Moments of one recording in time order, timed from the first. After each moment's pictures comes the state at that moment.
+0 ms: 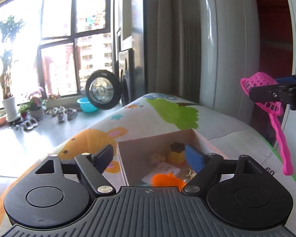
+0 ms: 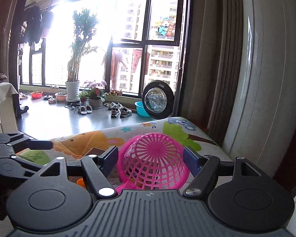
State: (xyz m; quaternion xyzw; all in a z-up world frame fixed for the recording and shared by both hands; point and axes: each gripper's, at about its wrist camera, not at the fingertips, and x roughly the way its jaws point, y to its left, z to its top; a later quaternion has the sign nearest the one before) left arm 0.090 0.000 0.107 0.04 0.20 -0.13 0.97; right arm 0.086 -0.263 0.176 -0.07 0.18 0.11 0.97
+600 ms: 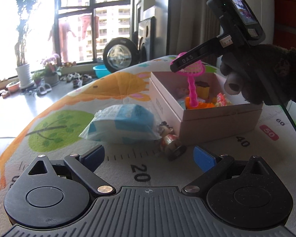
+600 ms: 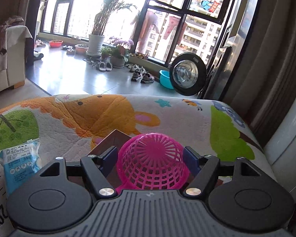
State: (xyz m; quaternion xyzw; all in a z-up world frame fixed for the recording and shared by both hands) left arm 0.018 0.071 0.030 0.02 0.27 -0.09 0.96; right arm 0.226 -0.122 0.091 -0.19 0.27 0.18 0.93
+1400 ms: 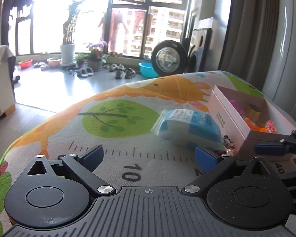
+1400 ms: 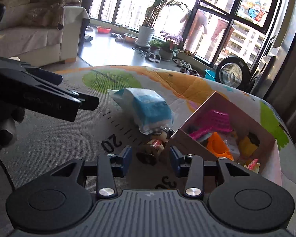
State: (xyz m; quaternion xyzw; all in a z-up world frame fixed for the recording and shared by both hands) left arm 0.012 0.137 0.037 -0.07 0.27 0.04 0.96; right arm 0.052 -0.079 0.052 -0.24 0.28 0.28 0.89
